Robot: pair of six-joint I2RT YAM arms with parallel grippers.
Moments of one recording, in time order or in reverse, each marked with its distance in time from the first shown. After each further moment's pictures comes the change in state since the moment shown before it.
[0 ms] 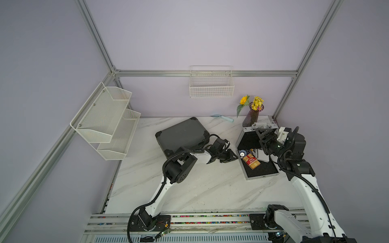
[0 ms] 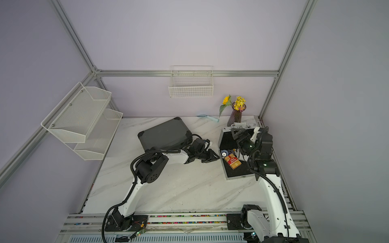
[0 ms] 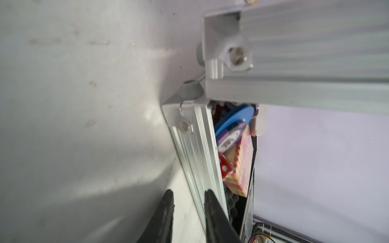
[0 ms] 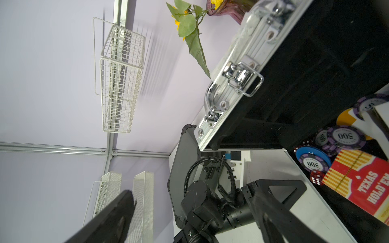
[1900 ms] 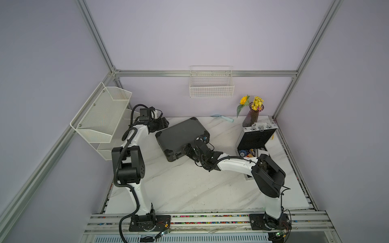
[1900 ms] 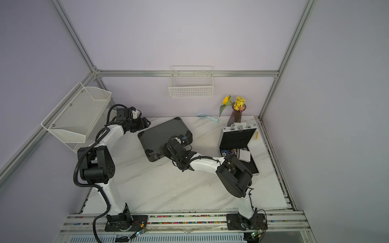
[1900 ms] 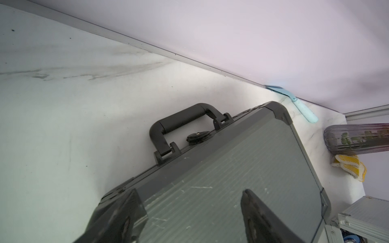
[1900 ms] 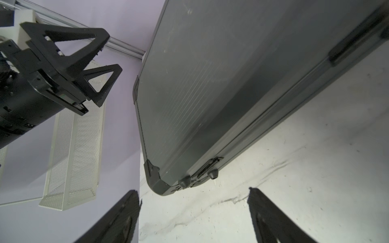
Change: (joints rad) left arm 0.879 -0.355 0.099 -0.628 -0.207 0.705; right arm 0.986 1.033 0.446 0.376 0.544 0.151
